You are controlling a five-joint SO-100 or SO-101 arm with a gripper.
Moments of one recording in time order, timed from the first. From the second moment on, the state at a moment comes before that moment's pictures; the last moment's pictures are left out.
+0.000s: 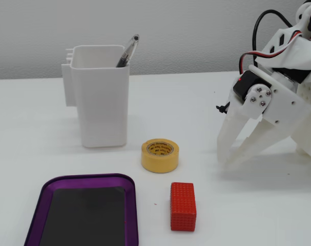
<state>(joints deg) 2.1 192.0 174.6 68.6 1.8</state>
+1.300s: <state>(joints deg) 12.7 128.6 131.7 59.7 -18.2</state>
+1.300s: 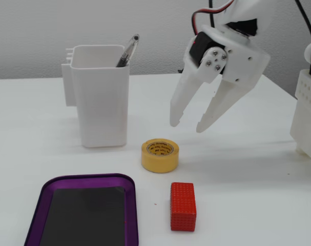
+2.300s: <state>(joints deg) 13.3 102.0 123.3 51.4 -21.1</state>
